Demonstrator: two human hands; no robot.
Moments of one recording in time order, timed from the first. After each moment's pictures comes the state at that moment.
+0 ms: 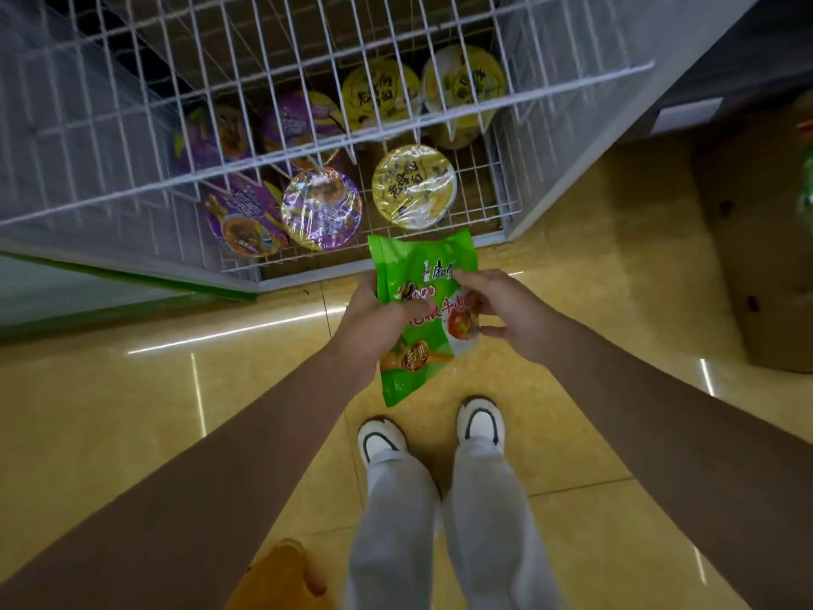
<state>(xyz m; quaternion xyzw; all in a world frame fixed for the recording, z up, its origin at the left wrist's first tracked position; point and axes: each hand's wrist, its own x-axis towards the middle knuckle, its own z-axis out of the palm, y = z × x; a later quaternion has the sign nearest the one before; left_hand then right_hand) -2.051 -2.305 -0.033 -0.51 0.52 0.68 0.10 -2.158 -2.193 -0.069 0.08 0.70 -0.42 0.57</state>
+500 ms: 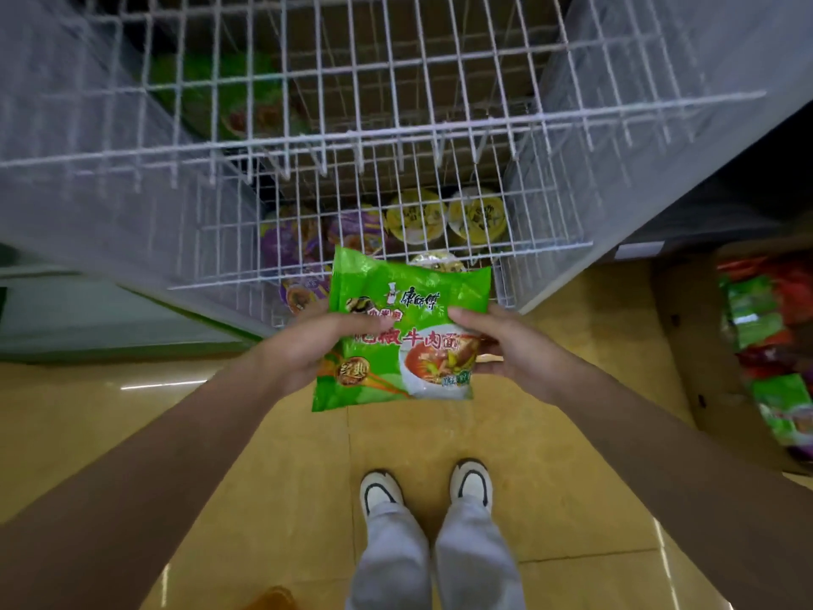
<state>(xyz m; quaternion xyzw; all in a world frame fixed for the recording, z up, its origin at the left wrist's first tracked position) -2.018 -2.391 0.116 -0.46 0.51 0.72 0.13 -2.159 -2.221 0.089 -0.05 0.65 -0.48 0.59</state>
